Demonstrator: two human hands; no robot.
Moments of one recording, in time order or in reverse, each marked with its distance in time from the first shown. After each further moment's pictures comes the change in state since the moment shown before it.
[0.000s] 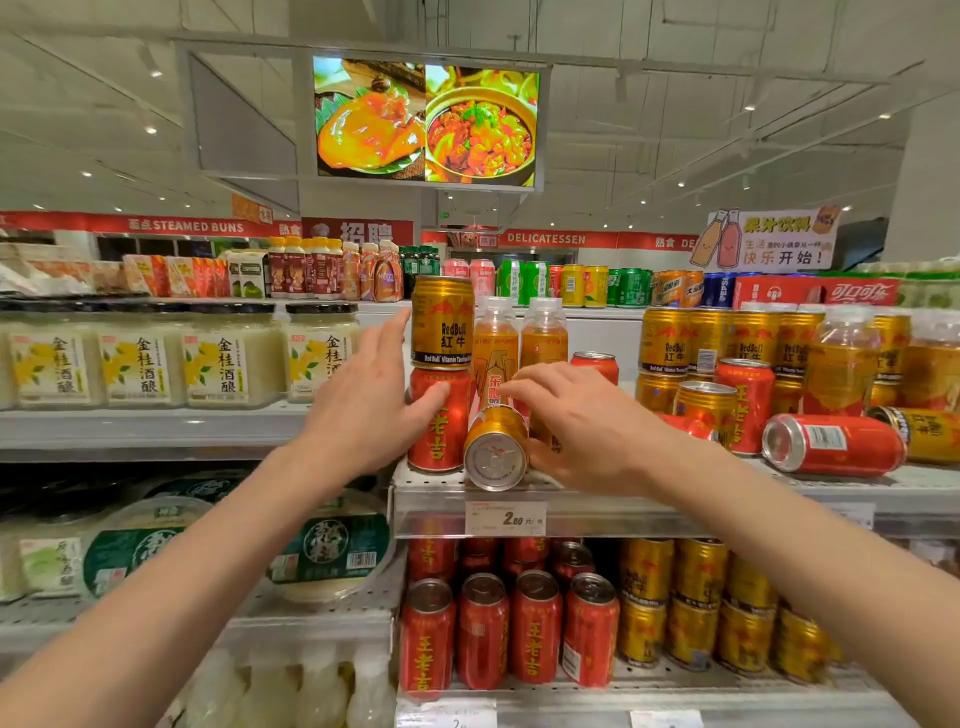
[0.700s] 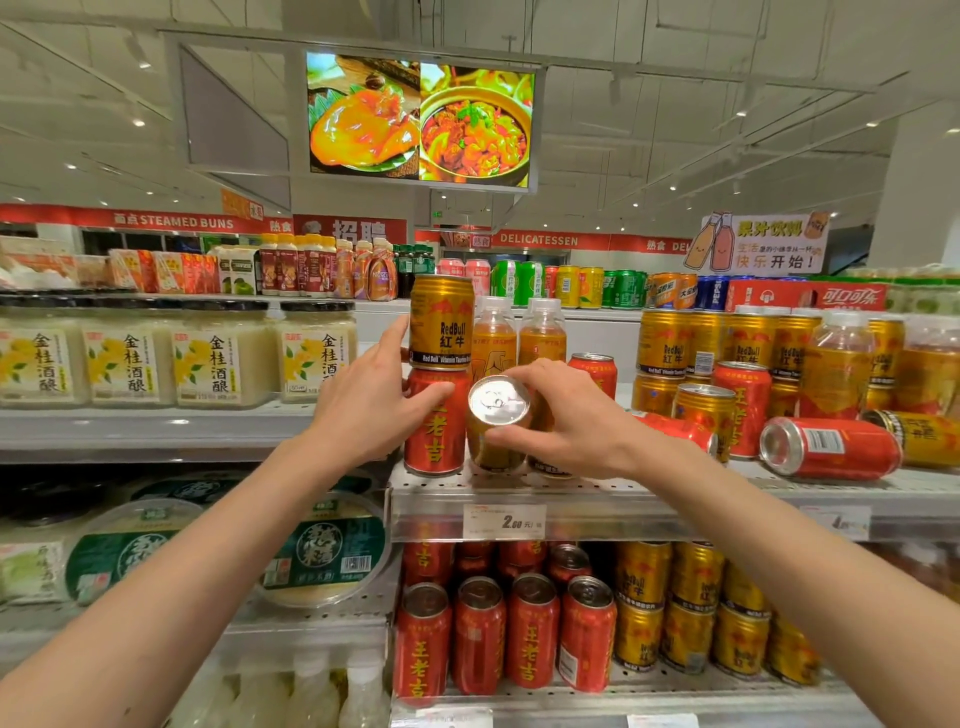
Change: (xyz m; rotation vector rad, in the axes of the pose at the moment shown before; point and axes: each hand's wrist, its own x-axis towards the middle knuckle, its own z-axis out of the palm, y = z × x) left_hand 0.020 -0.017 0.022 -0.049 -0.038 -0.059; right_hand 0.022 0.012 0.025 0.360 0.102 0.123
